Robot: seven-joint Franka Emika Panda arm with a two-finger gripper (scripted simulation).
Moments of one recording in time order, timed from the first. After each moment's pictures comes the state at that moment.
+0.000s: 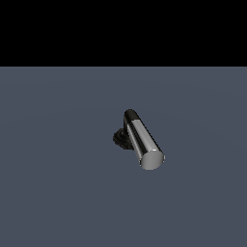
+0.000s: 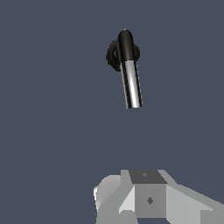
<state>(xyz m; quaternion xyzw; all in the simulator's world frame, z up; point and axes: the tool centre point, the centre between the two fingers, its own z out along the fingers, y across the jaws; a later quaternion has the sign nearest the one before) -0.250 -0.005 0.431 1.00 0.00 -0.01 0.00</state>
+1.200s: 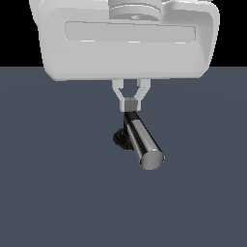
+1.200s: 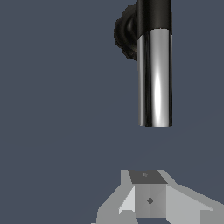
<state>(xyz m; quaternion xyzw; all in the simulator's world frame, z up) -0.223 -0.010 0.242 1.00 0.07 0.00 0.00</state>
